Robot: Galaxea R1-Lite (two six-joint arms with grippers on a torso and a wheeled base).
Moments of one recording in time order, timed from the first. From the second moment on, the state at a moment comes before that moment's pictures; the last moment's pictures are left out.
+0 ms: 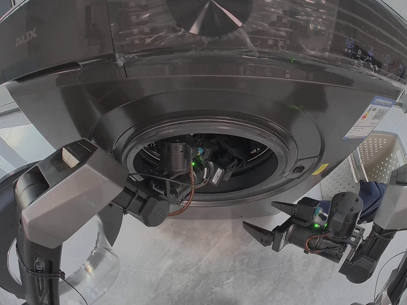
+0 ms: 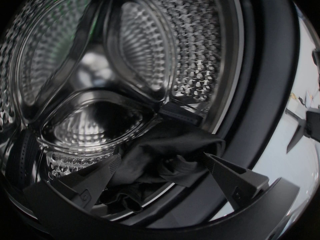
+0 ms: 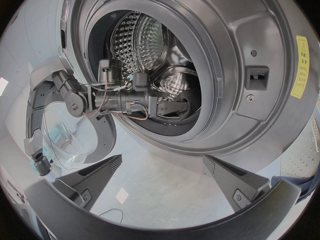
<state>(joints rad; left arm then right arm) -0.62 2.29 -1.29 -0.90 0.06 0.29 0.63 1.98 -0.25 -1.54 0.07 0.11</state>
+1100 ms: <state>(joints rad) -0.65 2.23 -1.17 -0.99 -0.07 0.17 0.62 1.98 -0.25 -1.54 0.07 0.11</state>
